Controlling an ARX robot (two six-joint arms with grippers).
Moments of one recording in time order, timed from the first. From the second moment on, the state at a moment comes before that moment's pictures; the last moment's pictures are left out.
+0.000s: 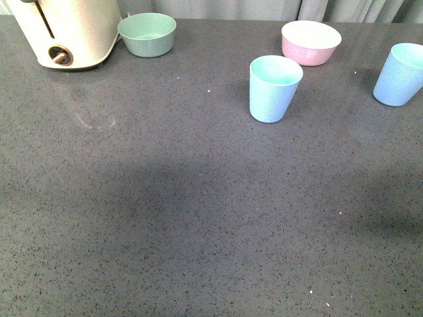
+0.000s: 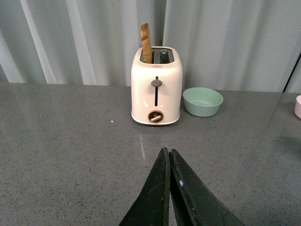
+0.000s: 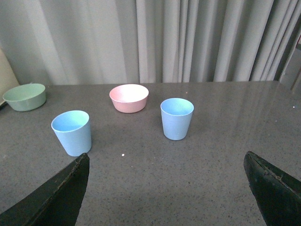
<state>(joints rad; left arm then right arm) 0.00 0.59 0.02 0.58 0.00 -0.01 0.00 0.01 0.02 0.00 0.00 0.00</state>
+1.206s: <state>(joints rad) 0.00 0.01 0.02 0.00 0.00 -0.01 0.00 0.01 0.02 0.00 0.00 0.00</state>
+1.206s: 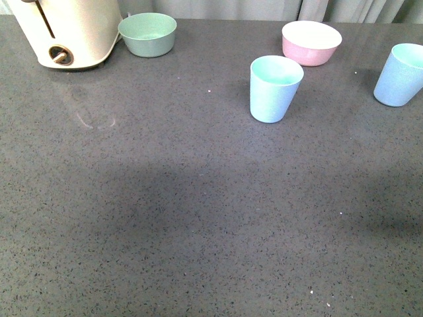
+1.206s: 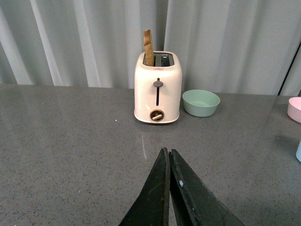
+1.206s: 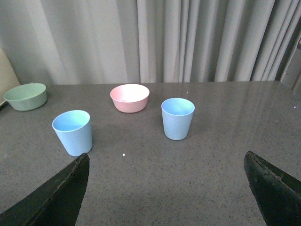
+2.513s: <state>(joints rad) 0.00 0.01 0.02 0.00 0.00 -0.01 -0.29 1.69 0.99 -0.09 -0.36 -0.89</state>
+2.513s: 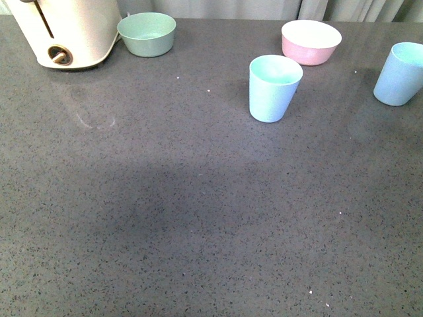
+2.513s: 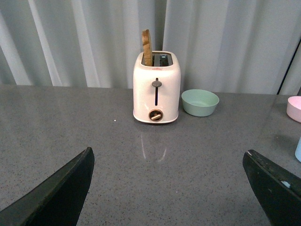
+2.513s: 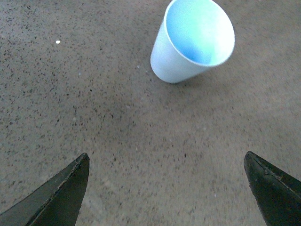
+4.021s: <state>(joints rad) 0.00 0.01 0.02 0.00 0.00 -0.01 -0.11 2.20 1.60 -0.43 -0.25 -1.01</state>
